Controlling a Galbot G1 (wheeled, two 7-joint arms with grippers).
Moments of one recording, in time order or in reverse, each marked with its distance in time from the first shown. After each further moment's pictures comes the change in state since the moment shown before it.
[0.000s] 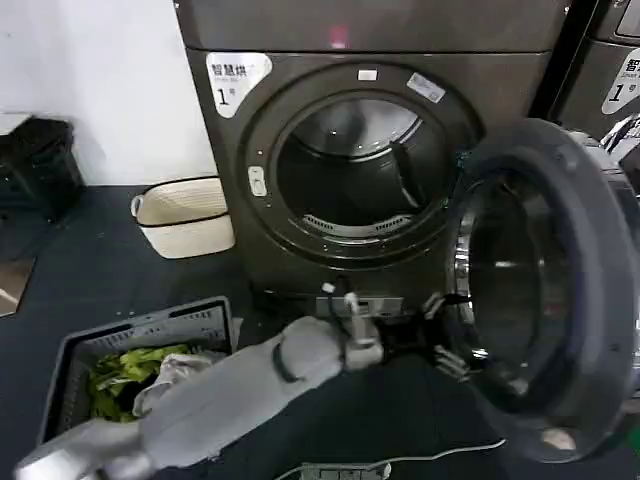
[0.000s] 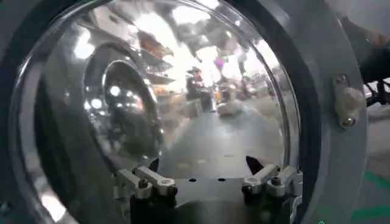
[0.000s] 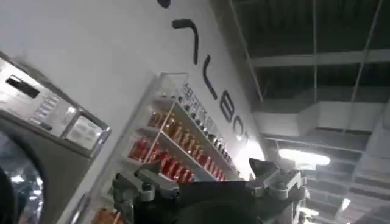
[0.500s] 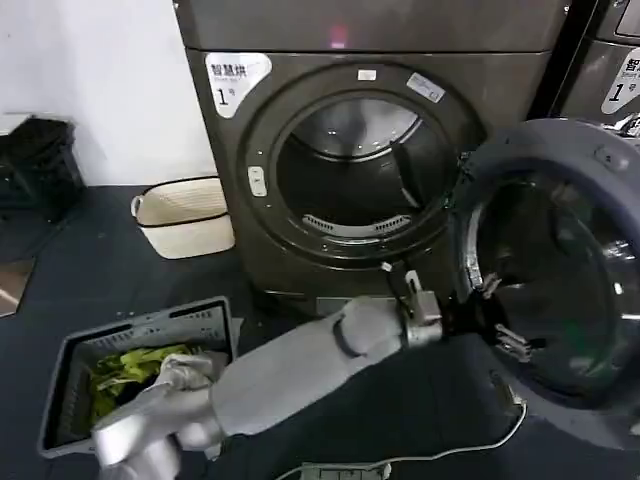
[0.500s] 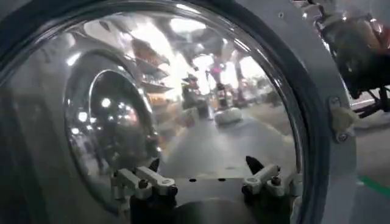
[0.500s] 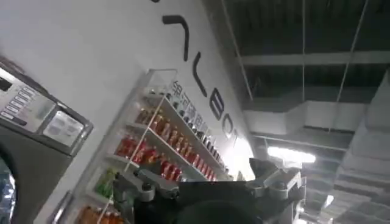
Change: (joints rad) left arm -0.090 -0.229 0.029 0.209 0.005 -0.008 -0.018; right arm -0.002 -0.038 0.037 -0.047 -0.031 -0.006 -0.003
